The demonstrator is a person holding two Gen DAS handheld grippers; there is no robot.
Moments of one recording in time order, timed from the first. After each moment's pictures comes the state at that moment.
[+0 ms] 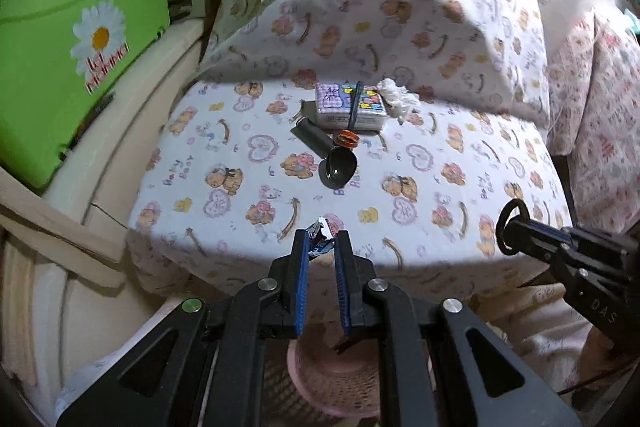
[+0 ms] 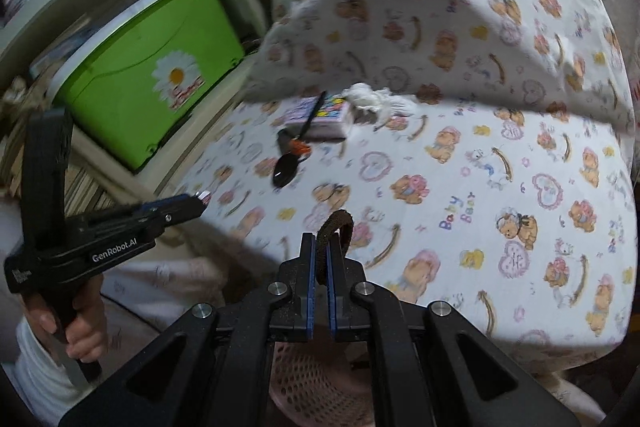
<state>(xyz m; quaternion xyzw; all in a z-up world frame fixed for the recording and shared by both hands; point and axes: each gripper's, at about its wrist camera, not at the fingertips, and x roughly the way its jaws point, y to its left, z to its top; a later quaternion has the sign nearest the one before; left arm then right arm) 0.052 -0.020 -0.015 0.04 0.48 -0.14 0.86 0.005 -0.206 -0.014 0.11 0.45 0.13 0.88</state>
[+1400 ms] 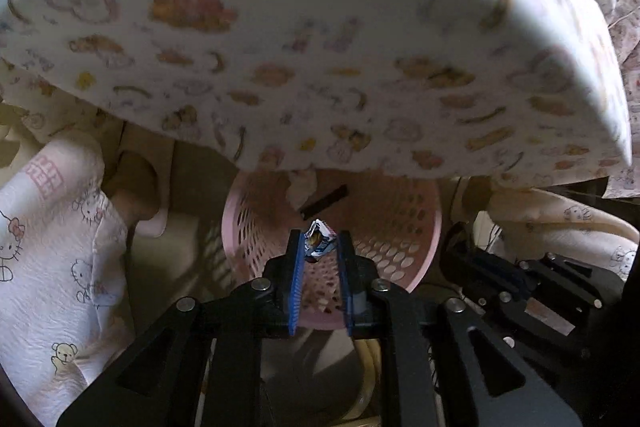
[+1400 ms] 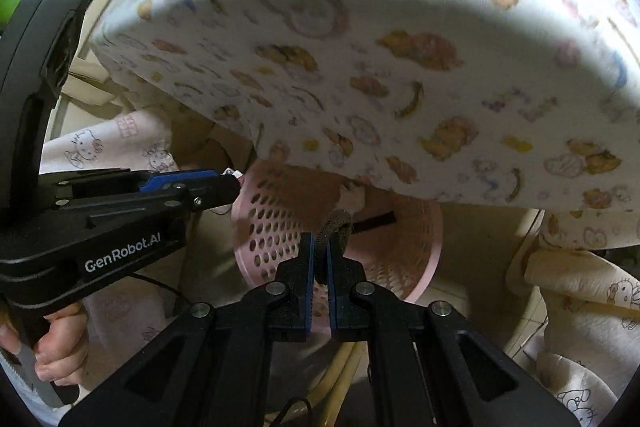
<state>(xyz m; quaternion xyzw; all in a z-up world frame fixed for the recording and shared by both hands) 0.032 -0.051 -0.186 0.02 0.73 -0.13 0.67 -0.022 -0.166 -0.163 0.11 0.68 0.09 0.72</state>
